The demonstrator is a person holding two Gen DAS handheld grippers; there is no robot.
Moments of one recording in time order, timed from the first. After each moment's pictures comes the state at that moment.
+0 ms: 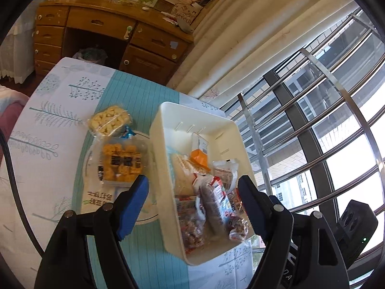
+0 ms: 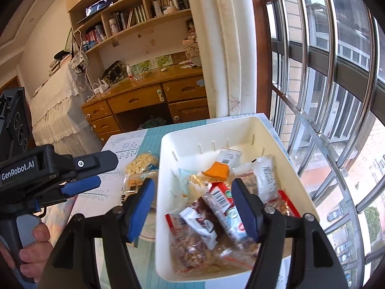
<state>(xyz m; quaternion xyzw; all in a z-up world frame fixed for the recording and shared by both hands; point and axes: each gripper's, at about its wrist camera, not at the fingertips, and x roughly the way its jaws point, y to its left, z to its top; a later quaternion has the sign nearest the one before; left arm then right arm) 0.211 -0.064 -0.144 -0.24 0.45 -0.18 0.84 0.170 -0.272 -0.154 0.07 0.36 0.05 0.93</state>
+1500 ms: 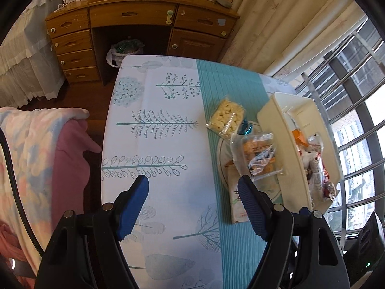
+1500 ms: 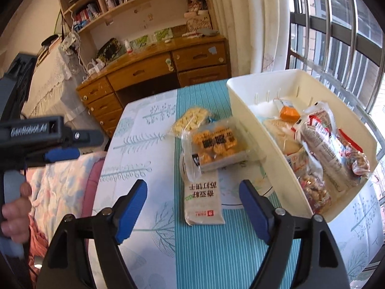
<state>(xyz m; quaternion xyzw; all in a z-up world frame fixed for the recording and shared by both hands) 0.262 0.110 -0.178 -0.09 0.55 -0.11 0.83 0.158 -0.100 -0.219 0.09 0.43 0.02 0.90</state>
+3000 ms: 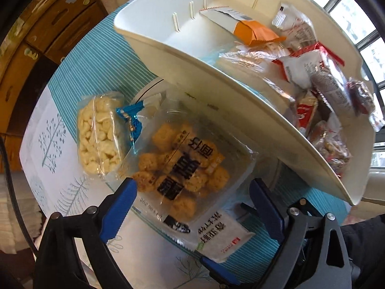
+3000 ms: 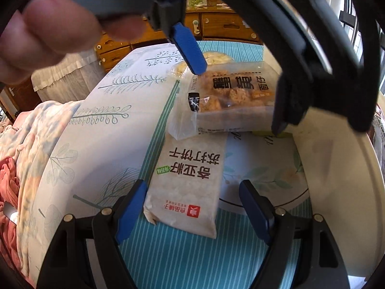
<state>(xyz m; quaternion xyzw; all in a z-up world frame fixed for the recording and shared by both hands) 0.318 -0.118 -0.271 0.27 0.61 -0.30 0.69 0.192 -0.091 -0.322 -0.01 0.48 0.10 0.87</state>
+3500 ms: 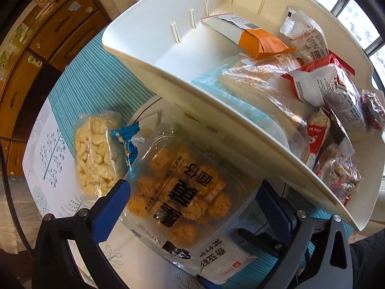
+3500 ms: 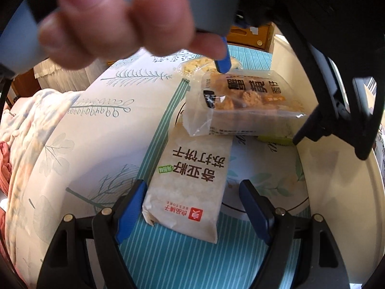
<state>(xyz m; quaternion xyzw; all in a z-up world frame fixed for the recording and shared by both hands) 0.333 -0.156 -0.283 0.27 0.58 -0.29 0.71 0.196 -0.074 -0.327 -0.06 0.47 0.09 0.88</state>
